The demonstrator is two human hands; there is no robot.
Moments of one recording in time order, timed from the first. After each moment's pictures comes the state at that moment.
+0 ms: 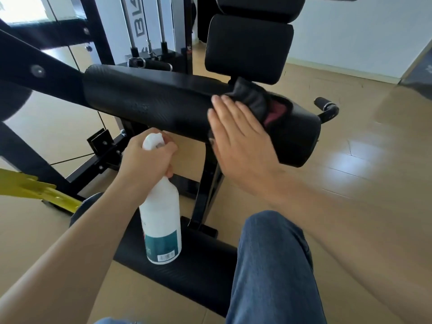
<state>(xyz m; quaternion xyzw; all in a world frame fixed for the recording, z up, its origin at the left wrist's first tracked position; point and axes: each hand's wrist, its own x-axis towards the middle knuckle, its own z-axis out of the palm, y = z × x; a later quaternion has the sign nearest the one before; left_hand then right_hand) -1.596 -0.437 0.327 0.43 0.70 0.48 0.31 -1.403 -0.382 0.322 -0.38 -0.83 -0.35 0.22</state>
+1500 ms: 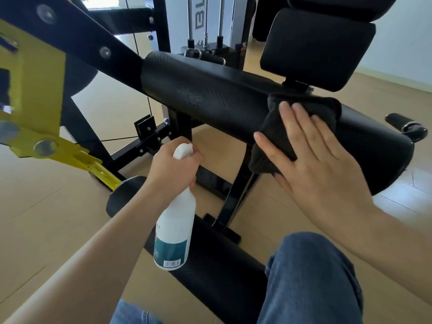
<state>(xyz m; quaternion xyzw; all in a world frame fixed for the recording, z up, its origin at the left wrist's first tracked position) -1.621 -0.442 0.293 0.38 0.74 0.48 0.29 -1.374 -0.389 0.334 -0.31 -0.88 -0.35 0.10</state>
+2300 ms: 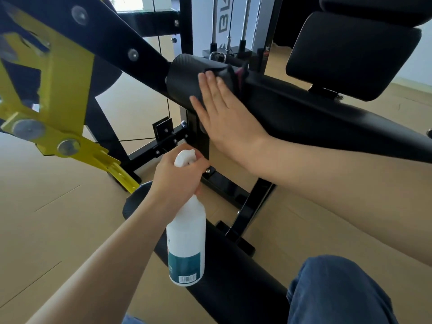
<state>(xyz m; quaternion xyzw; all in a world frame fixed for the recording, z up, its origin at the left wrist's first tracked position) -1.647 -0.449 0.288 0.31 0.72 0.53 0.31 -1.563 -0.323 0.333 -0.20 -0.83 -0.52 0.02</state>
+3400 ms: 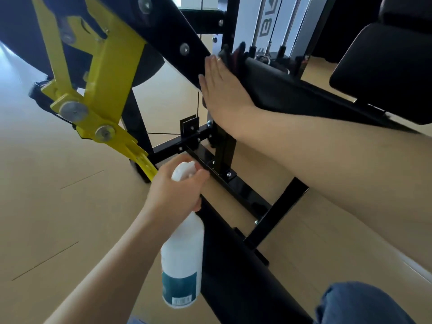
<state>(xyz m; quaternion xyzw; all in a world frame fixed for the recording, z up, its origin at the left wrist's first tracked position) -1.683 -0.494 0.278 0.20 0.73 0.57 0.32 -1.686 -0.289 0.333 -0.18 -0.80 -0.57 -0.04</state>
